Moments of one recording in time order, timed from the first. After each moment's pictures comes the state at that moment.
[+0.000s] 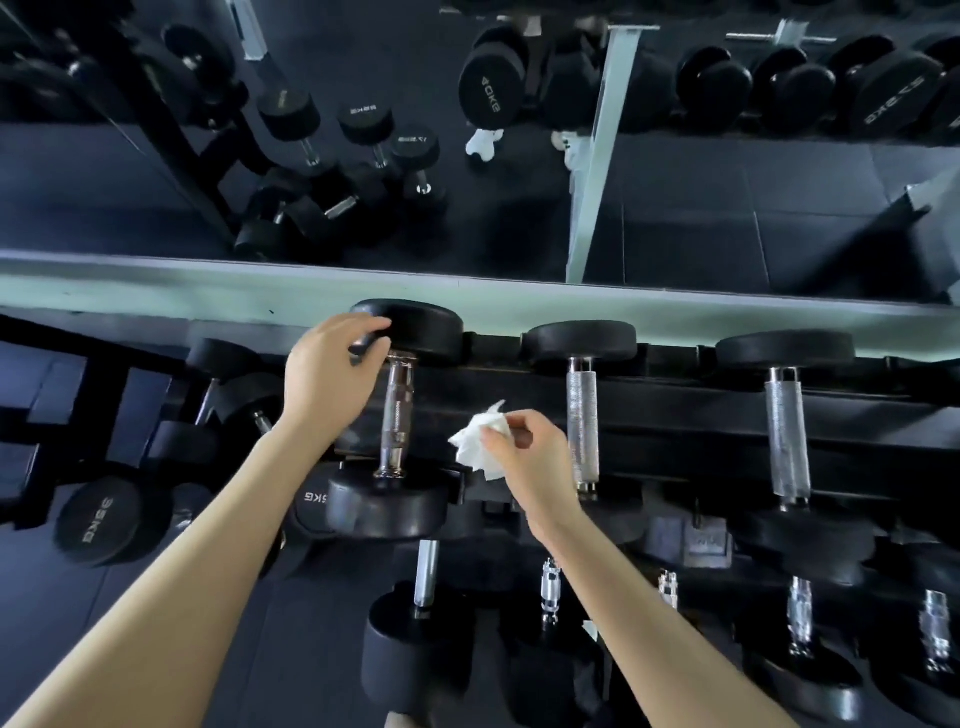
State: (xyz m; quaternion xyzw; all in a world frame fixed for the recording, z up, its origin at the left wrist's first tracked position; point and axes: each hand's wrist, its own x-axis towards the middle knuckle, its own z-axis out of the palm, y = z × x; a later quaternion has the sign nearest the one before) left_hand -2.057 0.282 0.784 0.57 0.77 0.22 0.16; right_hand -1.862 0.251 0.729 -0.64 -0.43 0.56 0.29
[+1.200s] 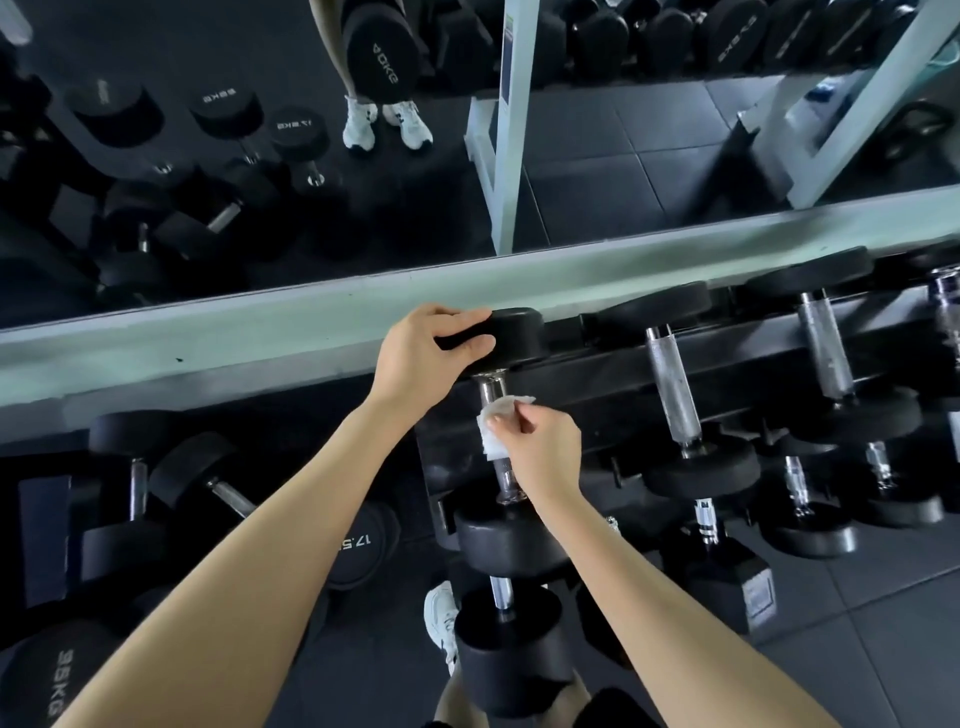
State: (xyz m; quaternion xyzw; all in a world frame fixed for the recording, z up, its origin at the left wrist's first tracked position) left_hand -2.139 0.351 0.744 0.64 0.58 0.26 0.44; right_hand -2.014 0.265 0.695 -0.79 -0.41 0.36 0.27
